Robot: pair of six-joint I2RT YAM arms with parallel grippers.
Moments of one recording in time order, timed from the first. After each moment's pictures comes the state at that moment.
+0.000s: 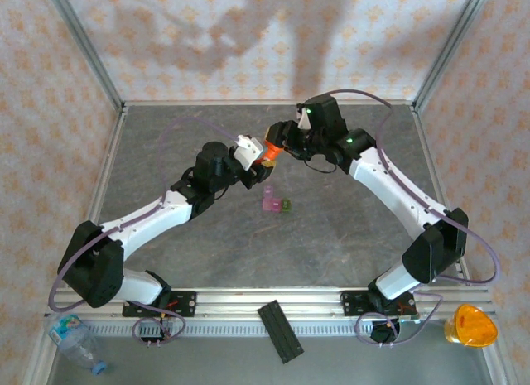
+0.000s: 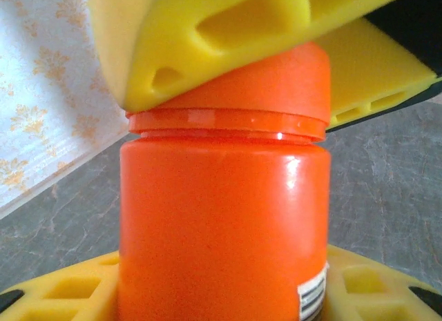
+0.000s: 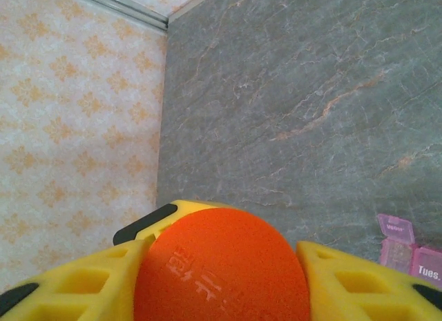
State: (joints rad) left arm -0.55 1.38 0.89 0.22 0.23 0.17; right arm 0.56 1.54 1.51 -0.59 -0.34 0.86
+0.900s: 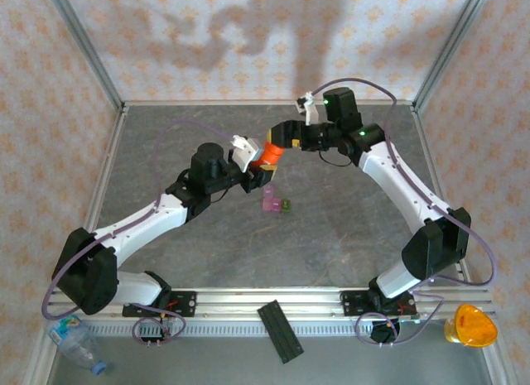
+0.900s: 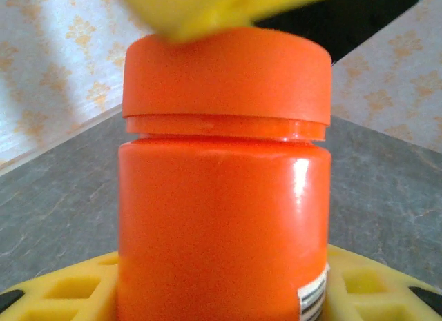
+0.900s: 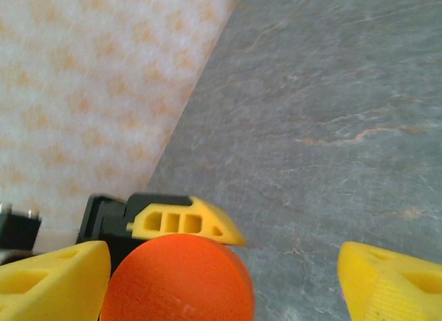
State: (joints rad) left arm -0.54 1.33 0.87 0.20 0.34 0.05; right arm 0.42 1.54 1.51 -0.57 -0.64 0.48
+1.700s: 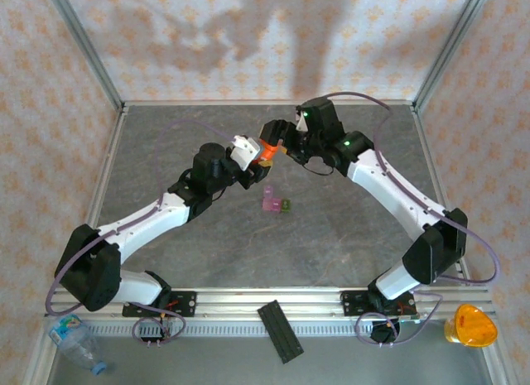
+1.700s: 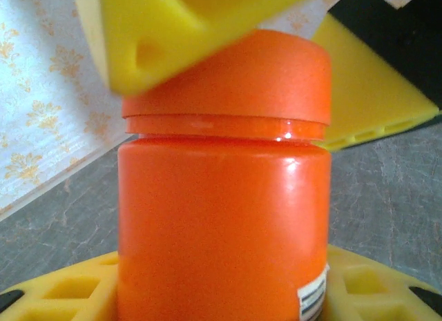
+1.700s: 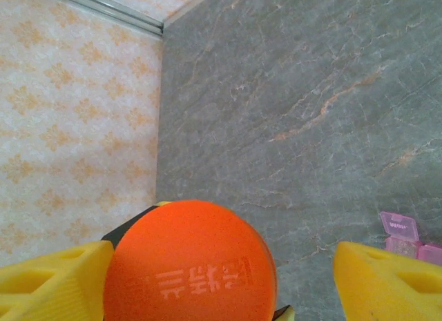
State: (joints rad) left arm -0.54 1.36 0.87 0.22 0.21 0.17; right arm 0.58 1.54 1.49 -0.58 -0.30 0.91
